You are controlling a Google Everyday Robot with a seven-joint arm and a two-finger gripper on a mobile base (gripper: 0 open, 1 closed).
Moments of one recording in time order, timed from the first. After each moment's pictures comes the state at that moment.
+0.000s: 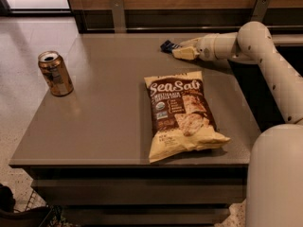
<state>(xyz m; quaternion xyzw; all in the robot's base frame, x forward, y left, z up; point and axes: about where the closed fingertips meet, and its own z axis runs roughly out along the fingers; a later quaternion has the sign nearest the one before) 0.829 -0.139 0.815 -0.38 0.74 0.23 0.51</state>
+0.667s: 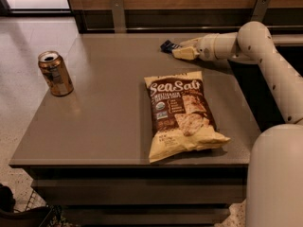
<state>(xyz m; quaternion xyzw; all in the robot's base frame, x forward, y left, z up) 0.829 -0.139 0.815 -0.38 0.74 0.23 0.51</state>
